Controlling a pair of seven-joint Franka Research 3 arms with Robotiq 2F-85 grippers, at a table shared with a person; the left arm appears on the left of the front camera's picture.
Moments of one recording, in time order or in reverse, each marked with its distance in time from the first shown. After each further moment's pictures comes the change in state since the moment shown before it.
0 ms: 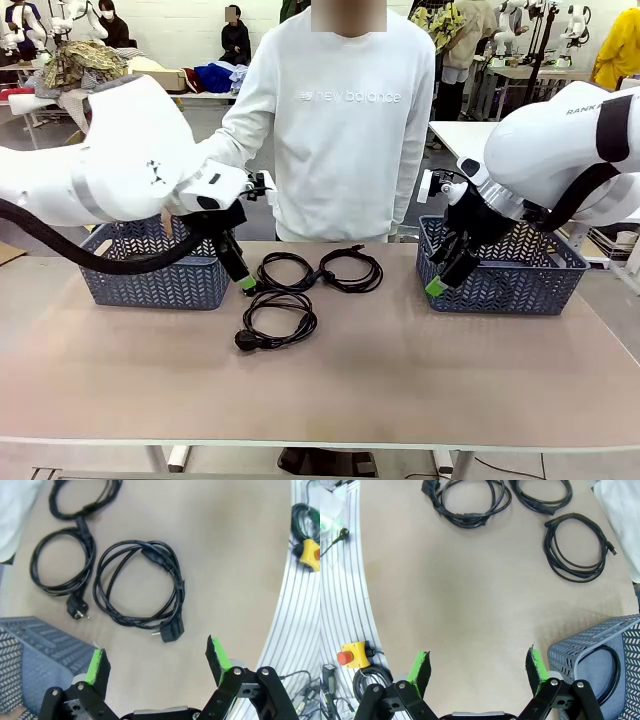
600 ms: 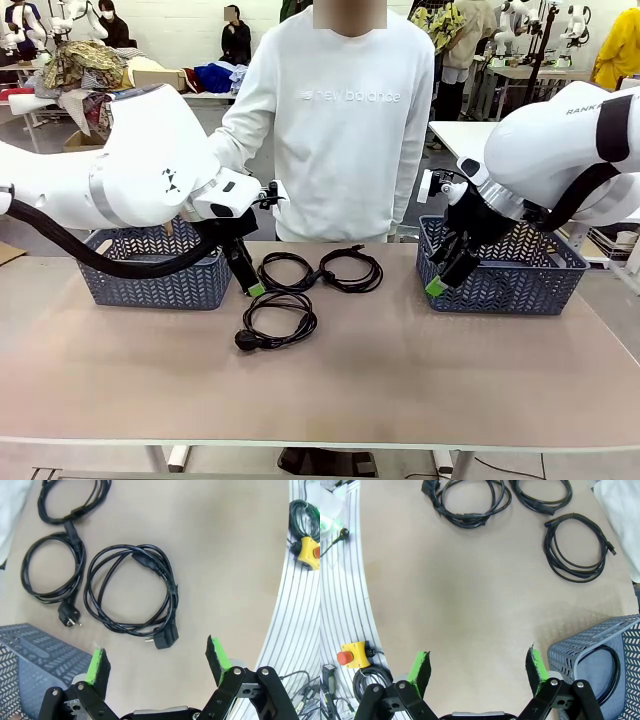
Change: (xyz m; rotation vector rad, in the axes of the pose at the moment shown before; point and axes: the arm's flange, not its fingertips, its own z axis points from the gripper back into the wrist) left arm 0.007 -0.006 -0.010 -0.016 0.013 -0.015; right arm 0.000 0.000 0.000 0.000 0.000 0.000
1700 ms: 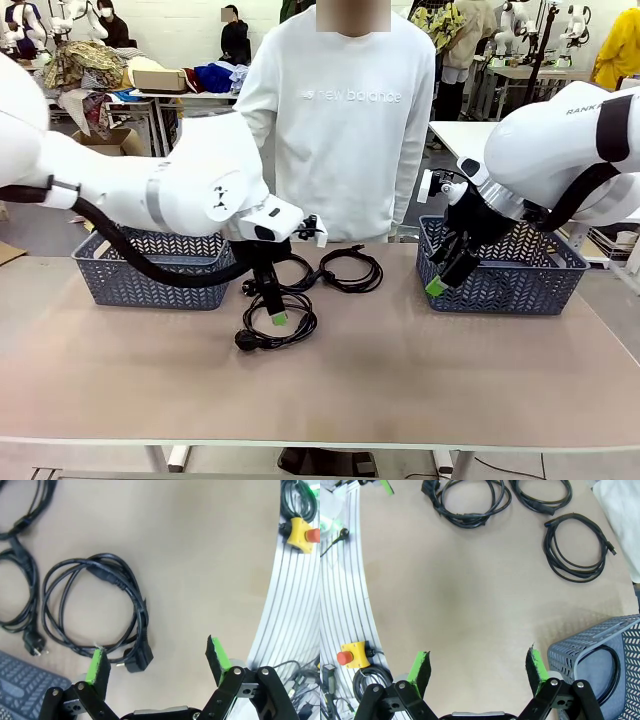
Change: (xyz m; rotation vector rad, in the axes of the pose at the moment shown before) left arm 0.043 -0.022 -0.060 -0.119 0.157 -0.065; right arm 0.000 0.000 0.000 0.000 0.000 0.000
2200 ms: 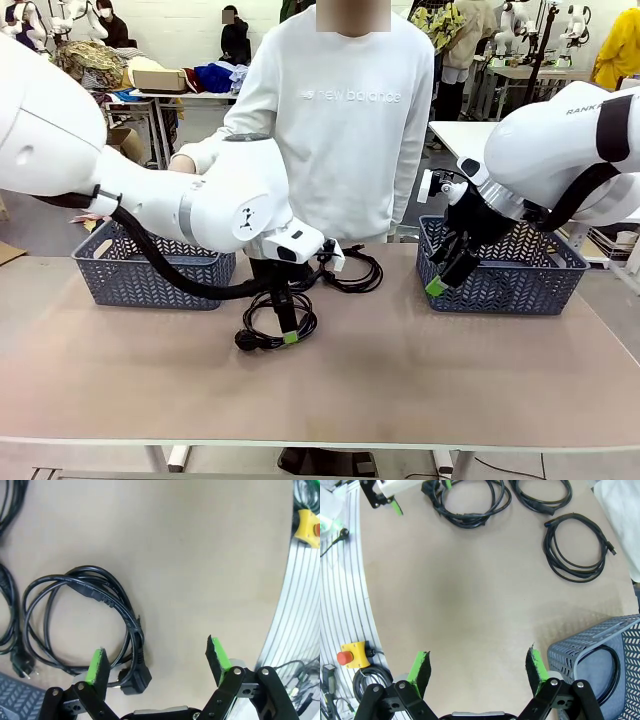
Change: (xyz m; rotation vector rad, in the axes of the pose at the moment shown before) left arm 0.017 -0.002 -0.044 -0.015 0.079 -0.029; right arm 0.000 0.000 0.000 0.000 0.000 0.000
